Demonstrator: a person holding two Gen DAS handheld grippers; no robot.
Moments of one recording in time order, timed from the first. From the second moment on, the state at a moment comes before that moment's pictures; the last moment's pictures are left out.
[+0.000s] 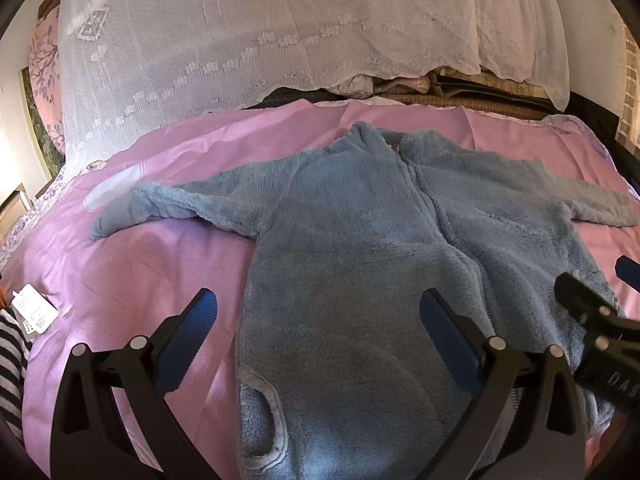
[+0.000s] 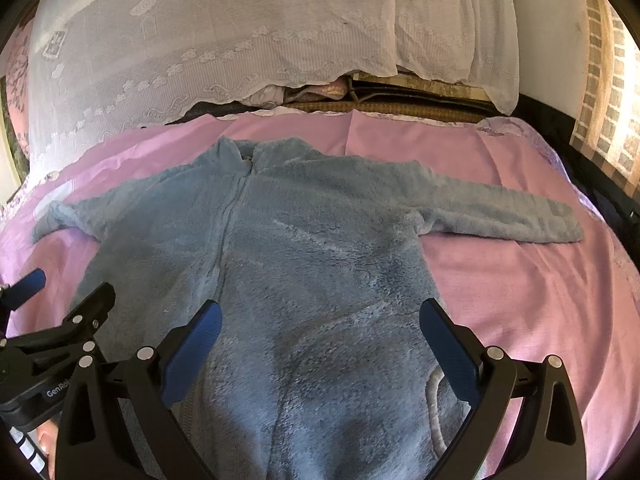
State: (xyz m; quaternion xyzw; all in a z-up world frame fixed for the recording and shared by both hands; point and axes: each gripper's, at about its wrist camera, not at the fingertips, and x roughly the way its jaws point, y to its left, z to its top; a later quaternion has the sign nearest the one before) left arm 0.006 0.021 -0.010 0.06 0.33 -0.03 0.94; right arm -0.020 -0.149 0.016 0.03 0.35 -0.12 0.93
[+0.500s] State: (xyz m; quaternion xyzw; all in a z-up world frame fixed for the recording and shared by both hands) left arm 0.025 0.023 -0.026 0.06 0.37 -0.03 0.92; right arm -0.031 -0.276 0.025 0.26 0.31 -0.12 0.91
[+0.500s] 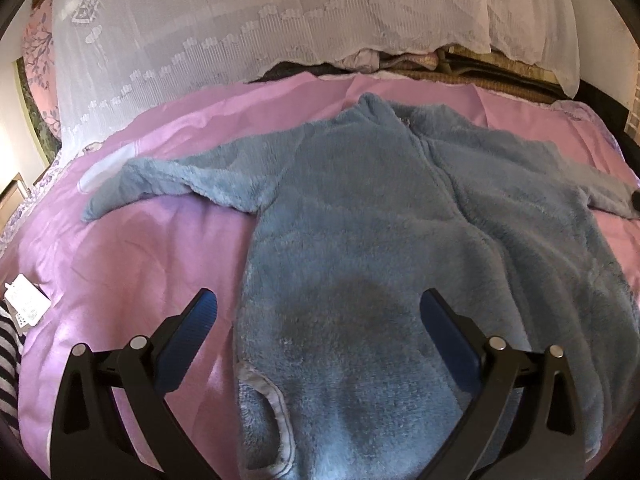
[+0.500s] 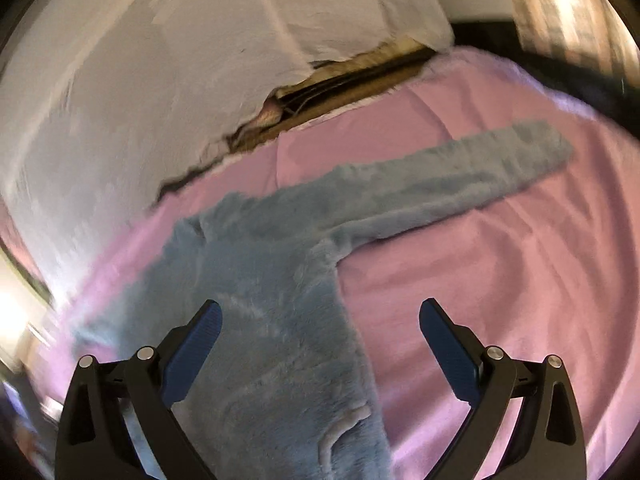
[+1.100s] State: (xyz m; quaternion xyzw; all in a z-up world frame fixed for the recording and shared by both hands) left arm 0.005 0.013 -0.006 0.04 0.36 -0.05 0.93; right arm -0.085 -0.494 -0.014 0.57 0.21 -0.12 0.79
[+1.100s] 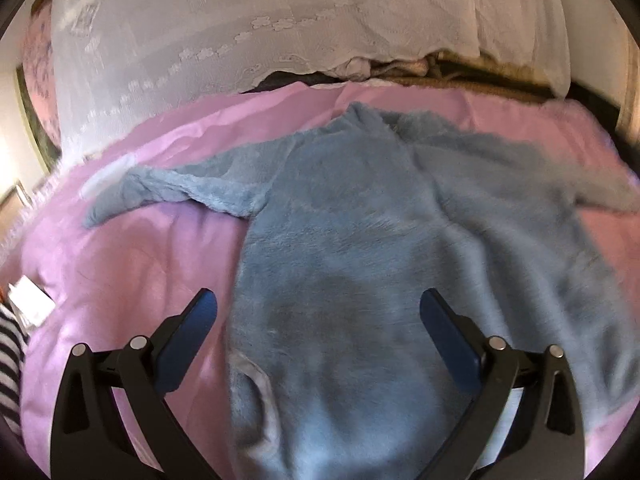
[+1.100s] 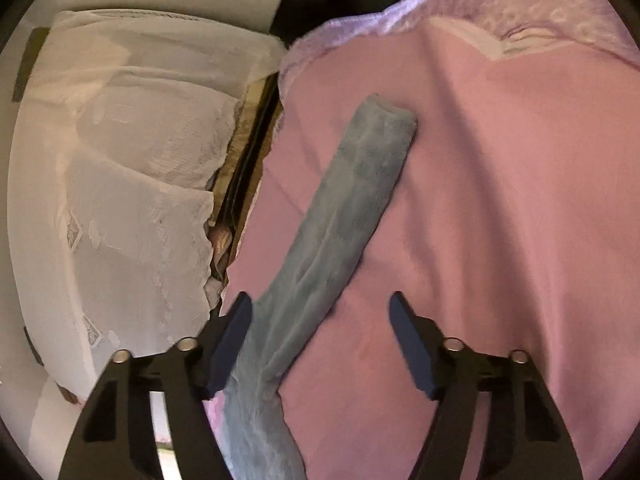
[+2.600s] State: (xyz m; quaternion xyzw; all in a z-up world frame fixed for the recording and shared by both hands) left arm 0.170 -0.115 -0.021 0.19 0.41 -0.01 0.89; right arm -0.019 -0.492 0.044 0.40 0.20 -0.11 0.89
